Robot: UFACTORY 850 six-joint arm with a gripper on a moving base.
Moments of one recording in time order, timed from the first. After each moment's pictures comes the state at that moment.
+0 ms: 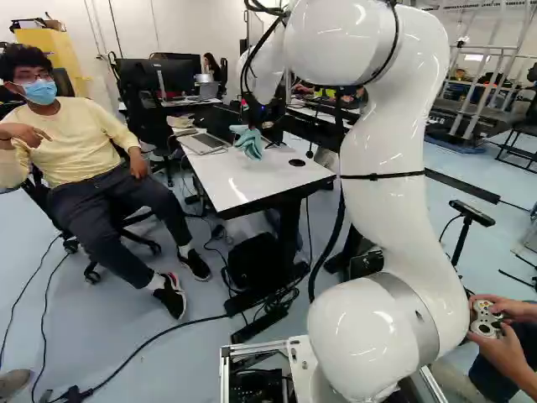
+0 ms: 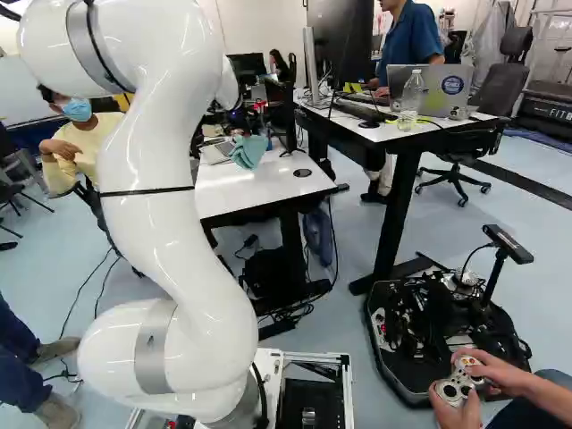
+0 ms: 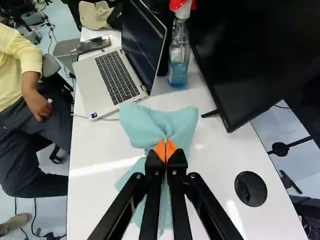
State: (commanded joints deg) arm 9.4 -26.5 -87.0 0.5 -16.1 0.0
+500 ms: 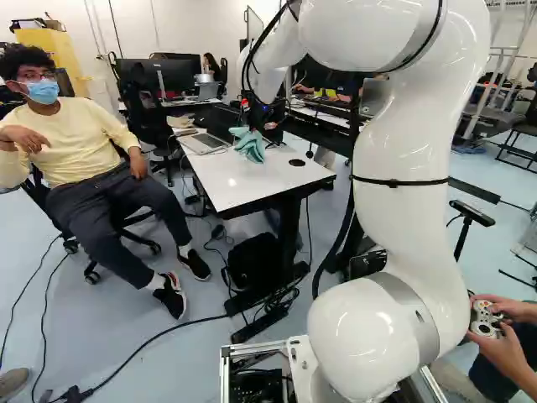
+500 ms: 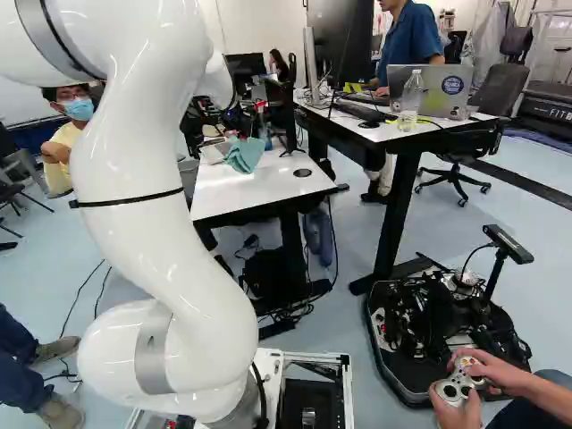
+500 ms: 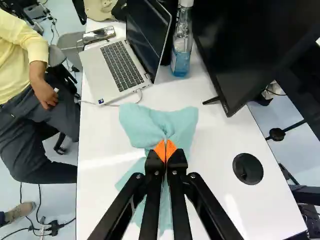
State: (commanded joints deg) arm 10.1 -19.6 -78.7 0.5 -16.1 0.0
